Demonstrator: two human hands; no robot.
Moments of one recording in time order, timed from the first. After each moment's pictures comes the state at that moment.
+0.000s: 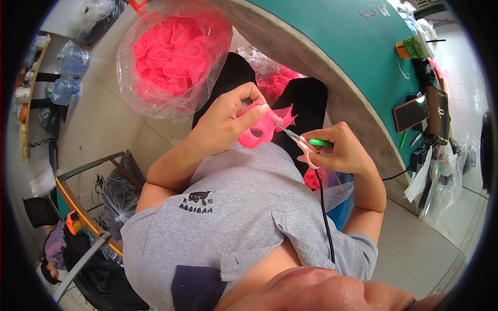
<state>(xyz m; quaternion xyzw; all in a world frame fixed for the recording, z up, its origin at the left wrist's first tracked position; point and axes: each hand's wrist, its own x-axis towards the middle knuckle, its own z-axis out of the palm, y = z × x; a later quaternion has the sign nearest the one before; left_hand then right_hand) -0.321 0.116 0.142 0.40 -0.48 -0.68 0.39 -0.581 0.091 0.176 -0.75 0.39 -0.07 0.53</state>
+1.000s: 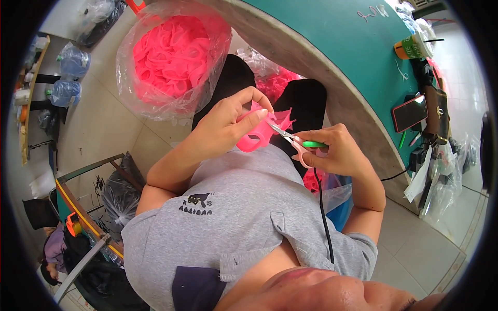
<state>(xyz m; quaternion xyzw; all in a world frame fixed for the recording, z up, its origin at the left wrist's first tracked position) -0.320 0.119 0.144 0.42 -0.51 -0.66 0.36 -0.576 0.095 0.171 -0.80 0.35 -0.12 0.46</state>
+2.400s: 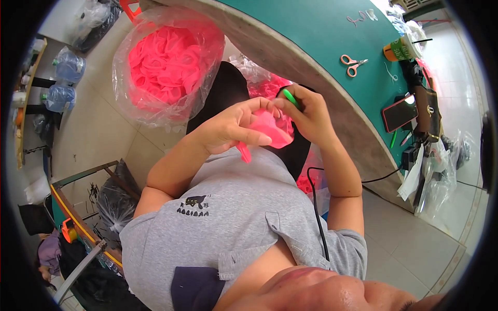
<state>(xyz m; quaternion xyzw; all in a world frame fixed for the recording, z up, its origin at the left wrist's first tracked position) -0.332 0.107 0.130 0.21 -0.31 -0.86 0.35 -0.536 0.061 0.132 -0.68 0.41 -0.28 0.54</state>
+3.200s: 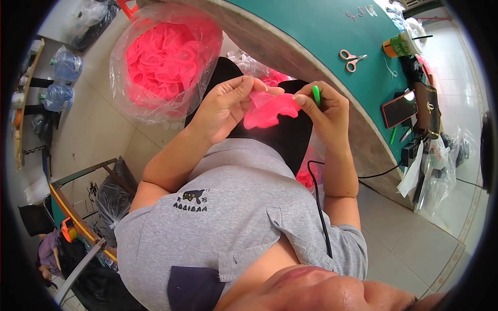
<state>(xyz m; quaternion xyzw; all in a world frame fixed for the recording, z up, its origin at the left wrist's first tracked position) -0.333 0.096 0.123 0.22 -0.28 -0.79 0.50 -0.549 0.074 0.151 -0.64 0.39 -0.42 0.51</state>
